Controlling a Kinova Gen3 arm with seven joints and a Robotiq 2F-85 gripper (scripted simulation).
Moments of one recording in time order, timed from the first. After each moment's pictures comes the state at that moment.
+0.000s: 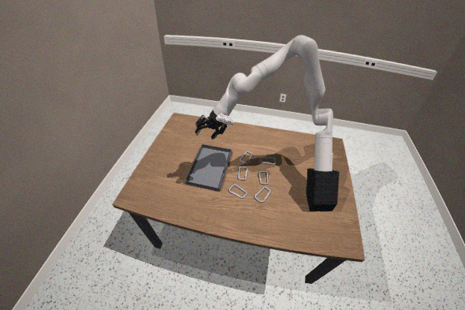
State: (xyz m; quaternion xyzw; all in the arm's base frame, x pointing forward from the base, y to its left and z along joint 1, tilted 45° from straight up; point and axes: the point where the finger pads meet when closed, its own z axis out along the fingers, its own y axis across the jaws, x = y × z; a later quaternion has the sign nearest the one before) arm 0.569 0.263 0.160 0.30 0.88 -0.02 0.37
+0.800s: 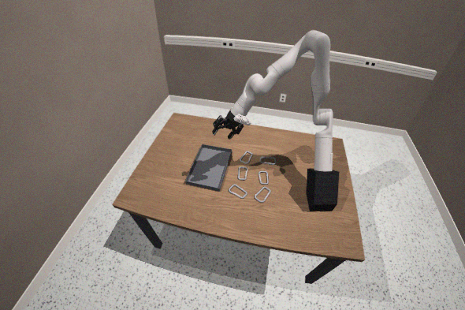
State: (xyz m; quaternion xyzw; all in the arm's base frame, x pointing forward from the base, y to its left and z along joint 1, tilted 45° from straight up) arm 0.499 0.218 0.165 0.31 0.87 -0.04 0.37
